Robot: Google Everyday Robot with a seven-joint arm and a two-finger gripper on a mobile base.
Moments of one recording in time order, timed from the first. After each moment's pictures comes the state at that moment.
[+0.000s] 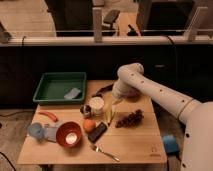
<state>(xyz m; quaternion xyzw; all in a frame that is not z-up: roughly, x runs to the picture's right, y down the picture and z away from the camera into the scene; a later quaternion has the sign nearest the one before) 0.051 0.067 0.849 -0.30 -0.17 -0.04 0.94</state>
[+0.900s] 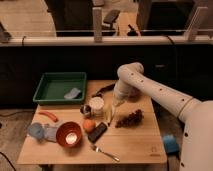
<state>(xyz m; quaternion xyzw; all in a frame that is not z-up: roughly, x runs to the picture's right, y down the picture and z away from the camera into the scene) 0.069 0.086 0.844 -0.33 -0.15 -0.07 0.93</state>
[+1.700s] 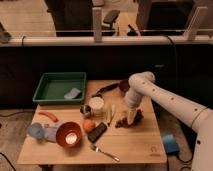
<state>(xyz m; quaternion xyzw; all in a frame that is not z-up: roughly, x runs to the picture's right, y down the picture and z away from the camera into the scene) 0.132 0.137 0.852 -0.36 -0.13 -0.04 0.92</state>
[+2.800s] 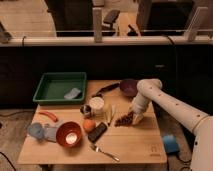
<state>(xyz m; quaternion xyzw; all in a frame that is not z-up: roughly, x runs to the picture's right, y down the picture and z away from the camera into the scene) 0.170 0.175 0.876 -0.39 -0.16 -0.07 0.90</state>
